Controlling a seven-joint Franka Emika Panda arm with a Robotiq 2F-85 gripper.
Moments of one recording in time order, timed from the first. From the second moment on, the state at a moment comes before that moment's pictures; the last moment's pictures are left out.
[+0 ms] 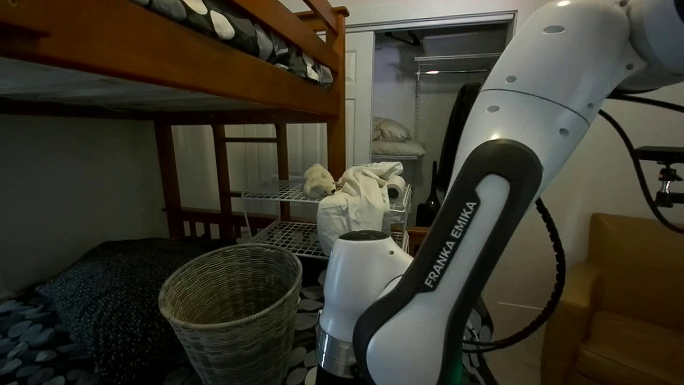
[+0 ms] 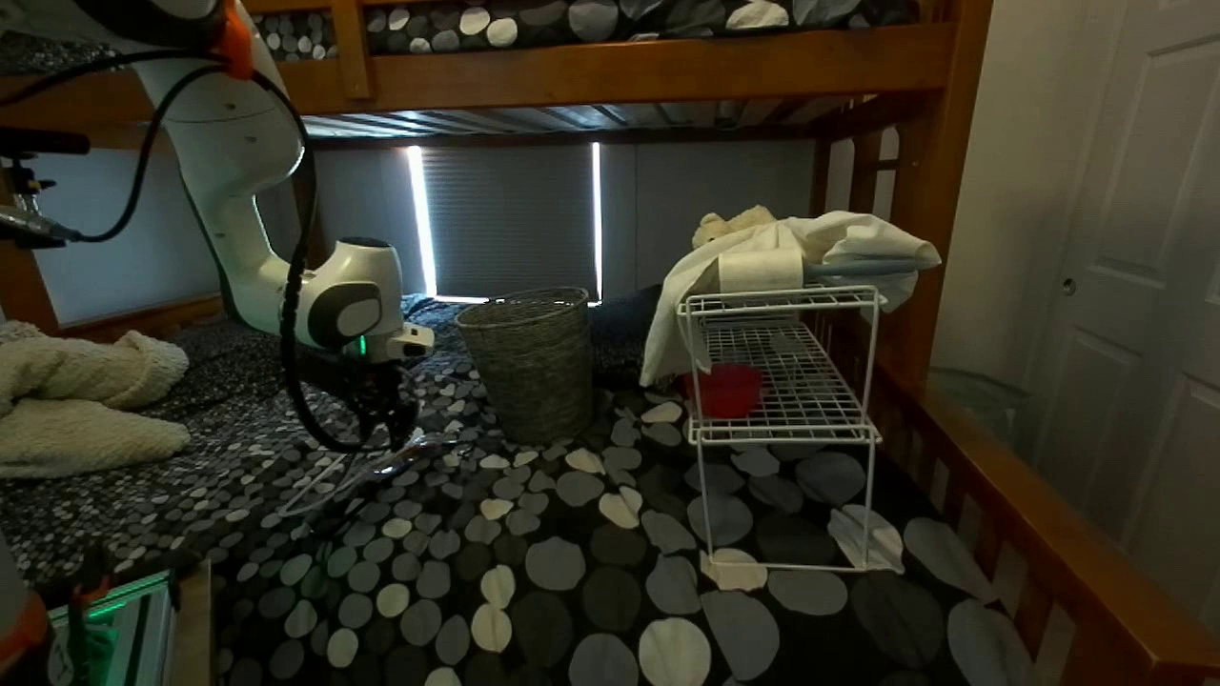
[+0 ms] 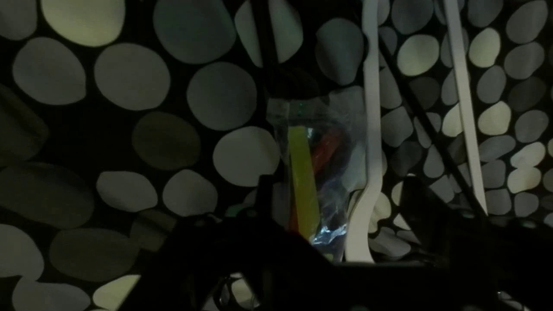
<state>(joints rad) 0.42 0.32 0.35 -2.42 0.12 2.85 0.16</state>
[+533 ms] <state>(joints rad) 0.55 0.39 0.23 -2.38 0.03 2.89 0.32</state>
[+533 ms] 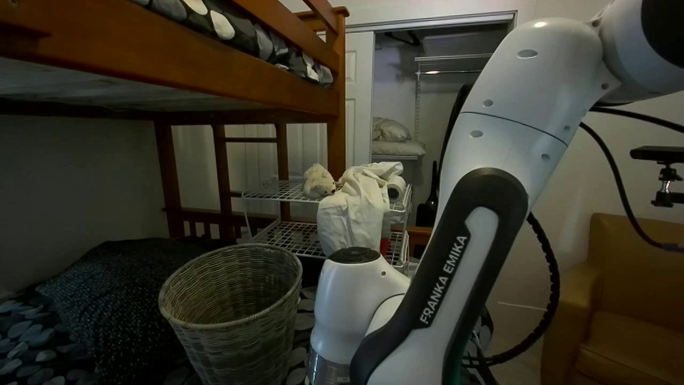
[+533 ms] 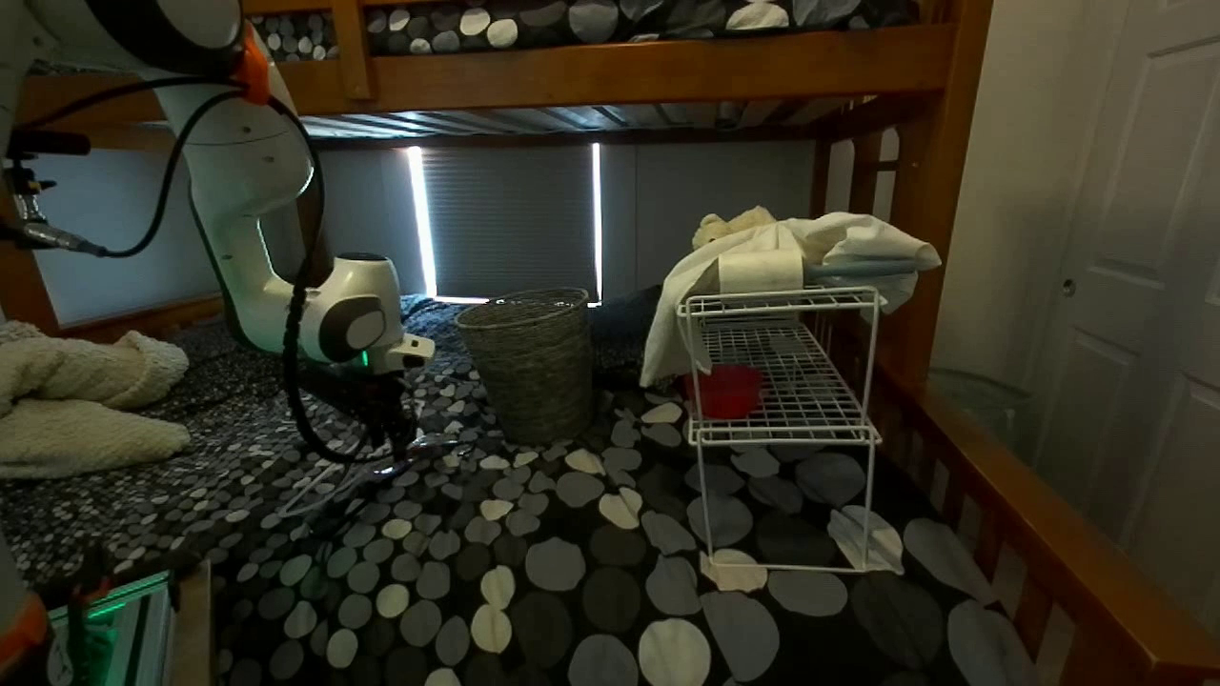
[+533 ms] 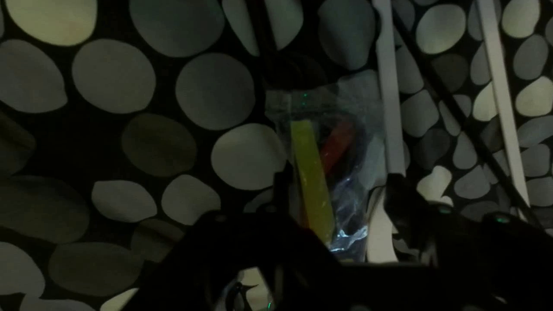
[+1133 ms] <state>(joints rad) 0.67 0.44 0.13 -2.34 0.00 2.89 0.40</state>
